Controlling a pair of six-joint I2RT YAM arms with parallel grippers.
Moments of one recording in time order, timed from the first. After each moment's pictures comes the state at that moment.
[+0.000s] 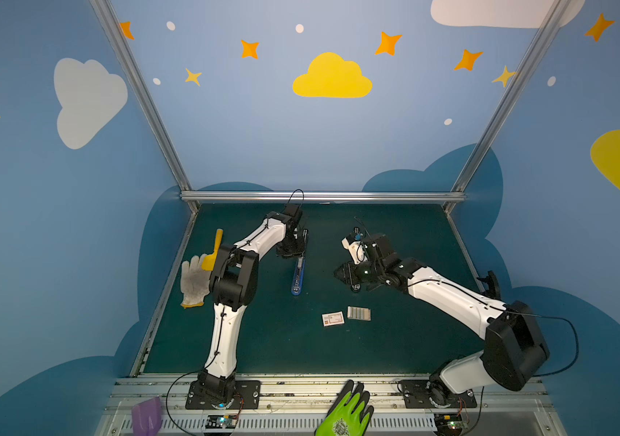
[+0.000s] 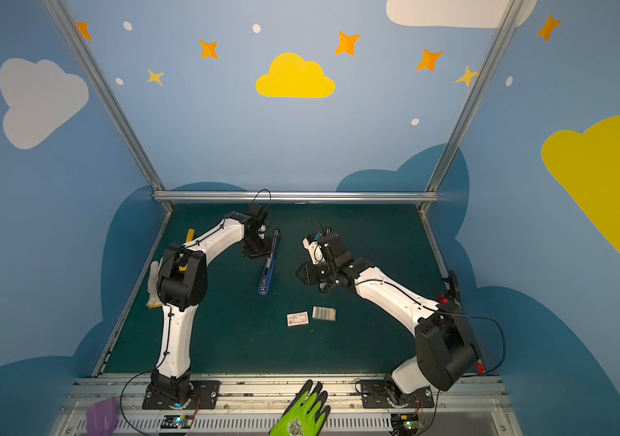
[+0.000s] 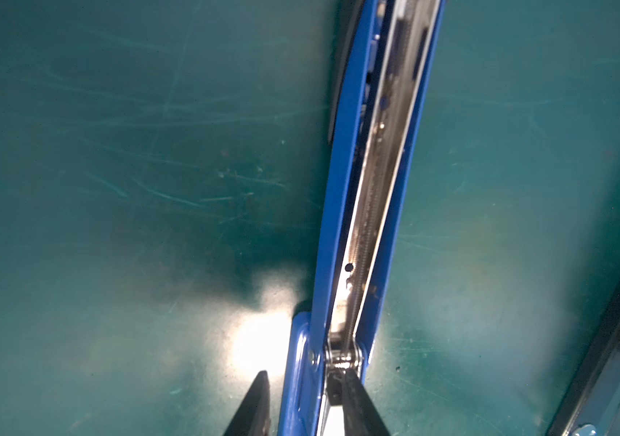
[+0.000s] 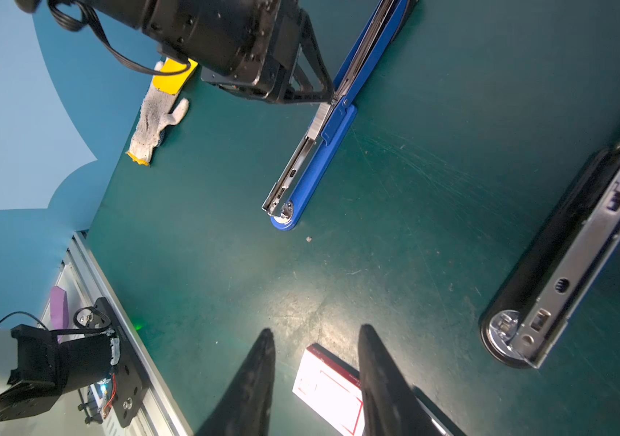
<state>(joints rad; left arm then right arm) -0.35 2.23 1.85 -0.93 0.12 -0.41 0.66 1.47 1.04 -0.35 -0.33 0.37</state>
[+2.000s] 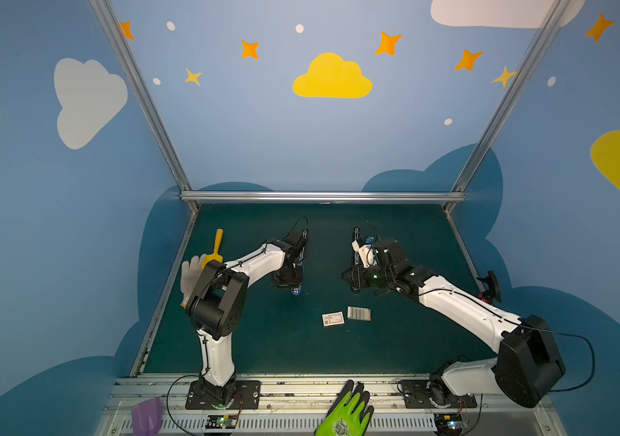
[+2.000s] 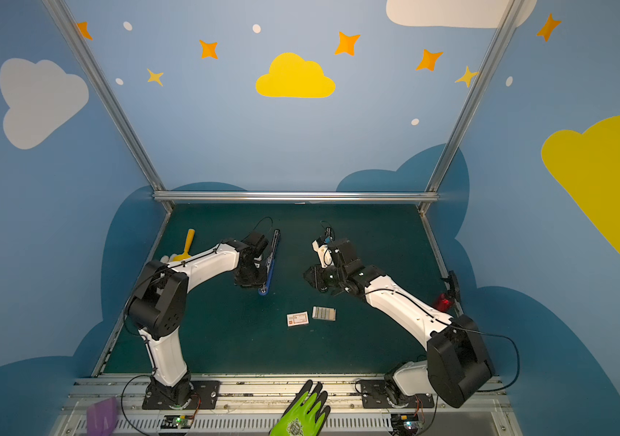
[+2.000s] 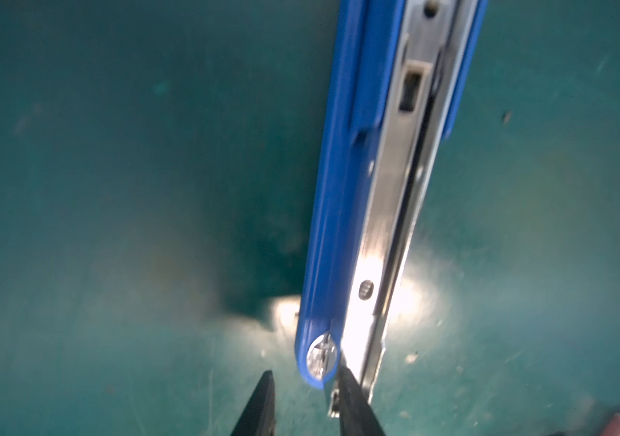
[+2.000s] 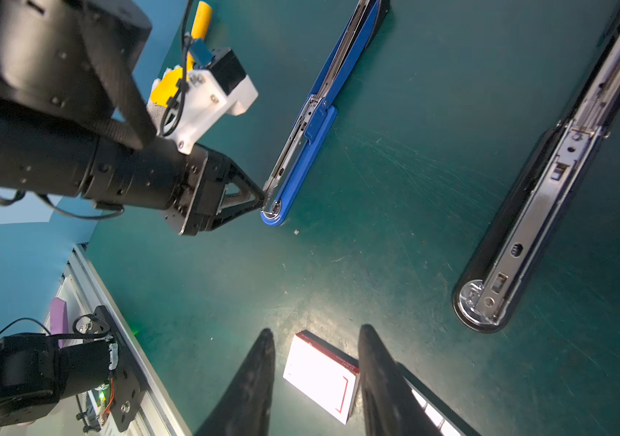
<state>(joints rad) -0.47 1.87 1.30 -0.84 0.02 -0.49 0.62 1.38 0.94 -0.31 -0.32 0.39</state>
